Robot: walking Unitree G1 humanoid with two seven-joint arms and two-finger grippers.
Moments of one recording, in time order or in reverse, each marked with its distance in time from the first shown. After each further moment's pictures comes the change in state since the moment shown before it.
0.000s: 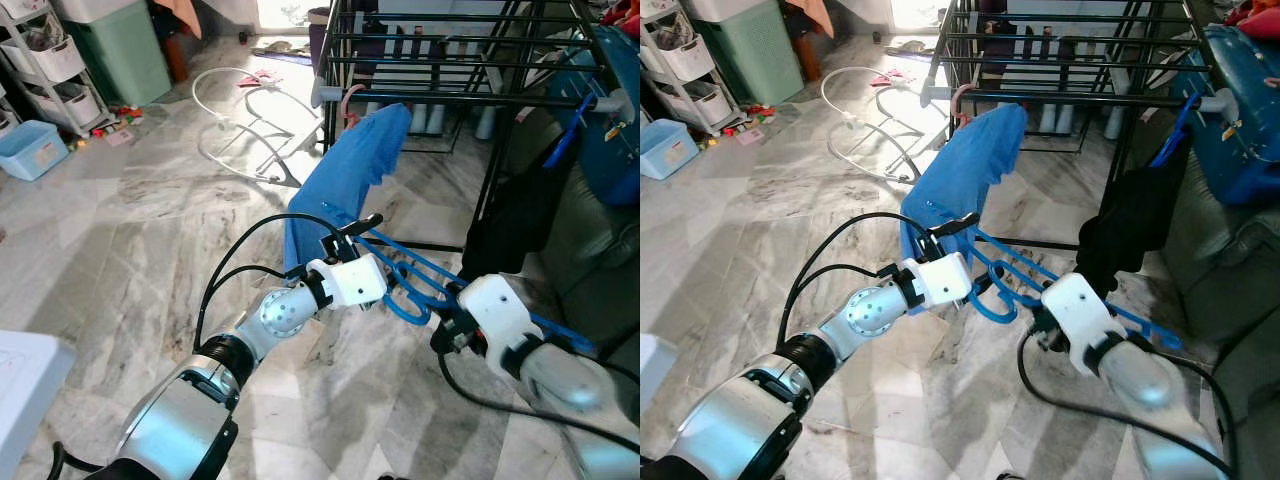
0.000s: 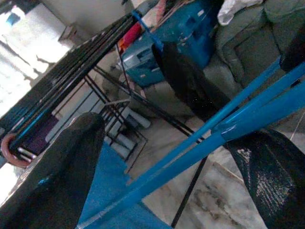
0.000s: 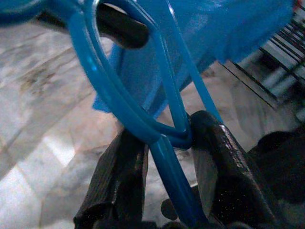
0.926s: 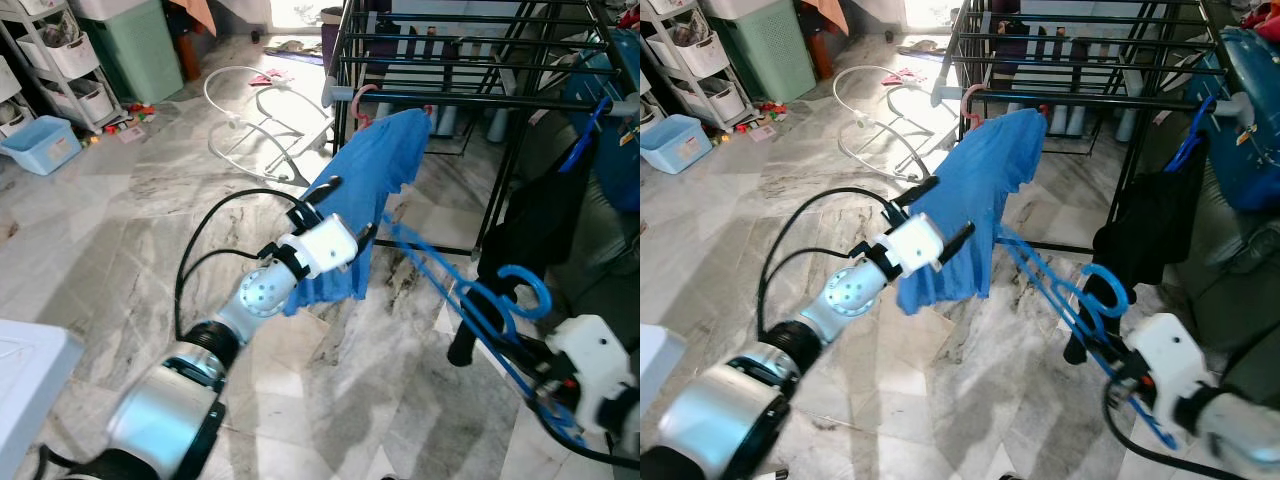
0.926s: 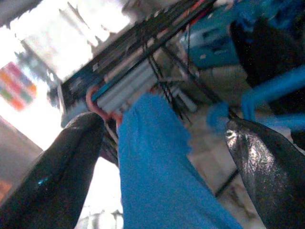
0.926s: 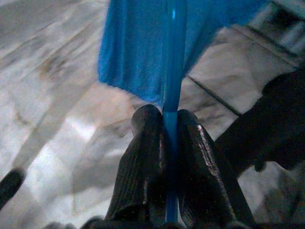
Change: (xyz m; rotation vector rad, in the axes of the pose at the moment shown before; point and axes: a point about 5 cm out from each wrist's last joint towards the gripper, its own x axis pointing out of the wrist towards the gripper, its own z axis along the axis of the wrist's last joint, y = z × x) left arm -0.011 0.040 -0.017 -0.130 0.121 0.302; right arm -0.057 -0.020 -0.034 0.189 0.050 -0.050
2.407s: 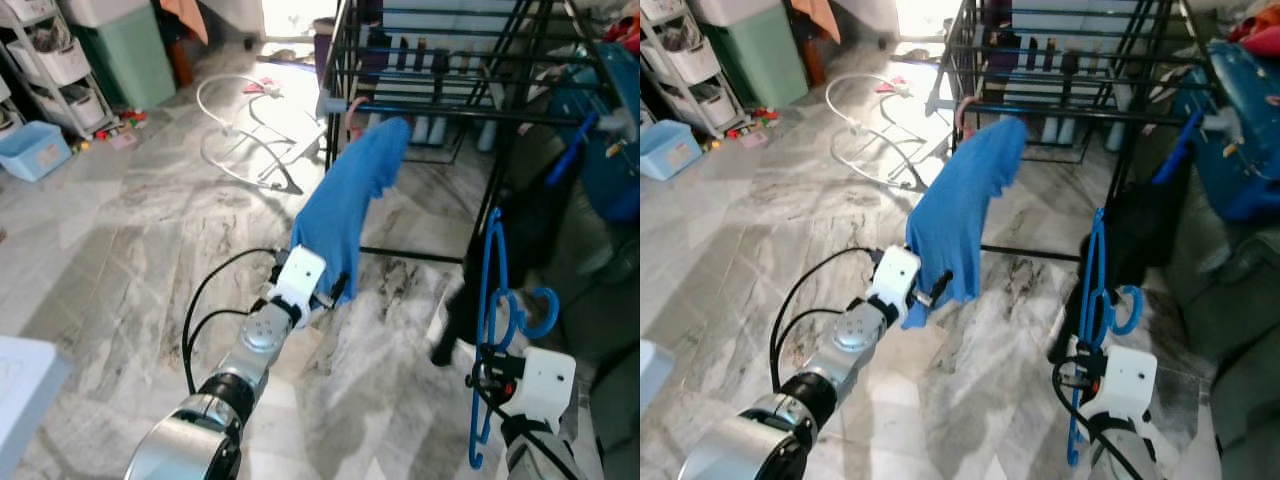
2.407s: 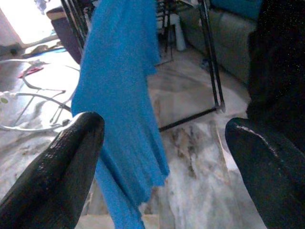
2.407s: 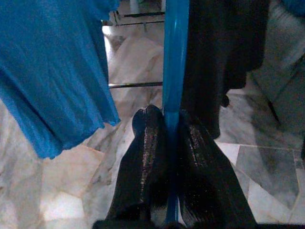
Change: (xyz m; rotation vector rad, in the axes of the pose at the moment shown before) left arm -0.033 -0.043 -0.047 -0.428 0.346 0.061; right arm 0.041 0.063 -0.038 0.511 -0.040 -0.521
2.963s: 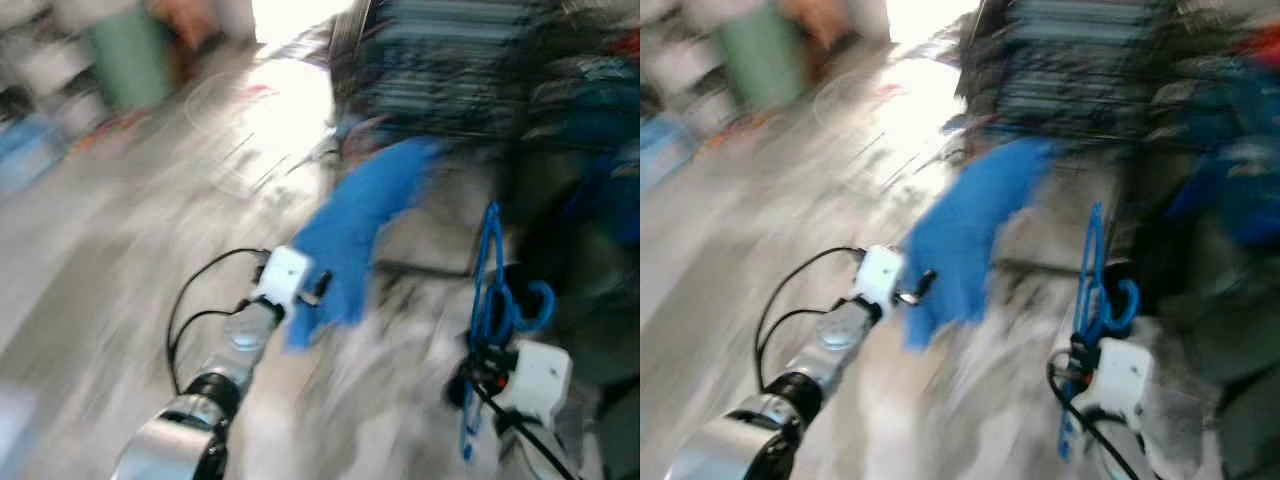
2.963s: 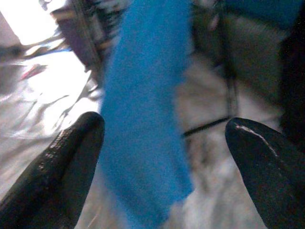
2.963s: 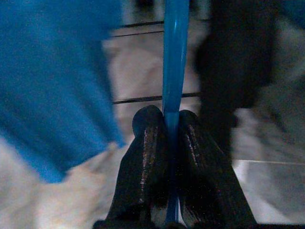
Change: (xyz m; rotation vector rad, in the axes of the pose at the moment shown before) left arm -0.001 0.004 -0.001 -0.011 0.013 -0.004; right arm 0.001 -0.007 -0.002 0.010 0.007 -0.072
